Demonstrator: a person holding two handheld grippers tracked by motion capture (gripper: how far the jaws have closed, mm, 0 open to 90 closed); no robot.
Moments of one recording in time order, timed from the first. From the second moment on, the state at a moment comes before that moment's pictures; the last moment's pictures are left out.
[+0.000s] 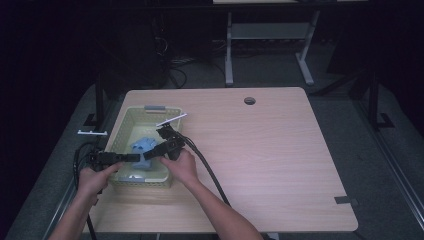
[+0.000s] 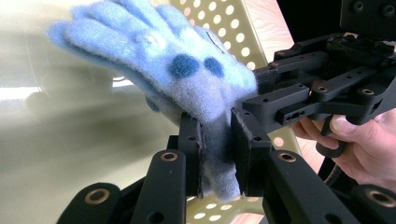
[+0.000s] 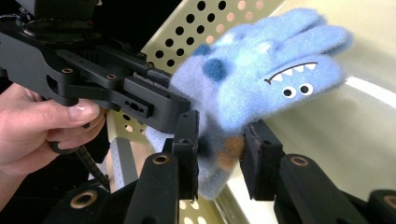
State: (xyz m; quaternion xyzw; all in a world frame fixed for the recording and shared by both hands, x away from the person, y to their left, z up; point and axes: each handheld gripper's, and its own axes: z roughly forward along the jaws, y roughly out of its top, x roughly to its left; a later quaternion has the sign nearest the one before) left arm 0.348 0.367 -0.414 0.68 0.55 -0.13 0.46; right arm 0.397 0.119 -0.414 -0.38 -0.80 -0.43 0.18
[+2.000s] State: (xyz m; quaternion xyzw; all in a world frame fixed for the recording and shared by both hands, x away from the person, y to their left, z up) left arm 0.358 0.339 -0.382 0.73 0.57 -0.04 0.37; right arm 0.387 0.050 -0.377 -0.38 -0.79 -0.46 0.15
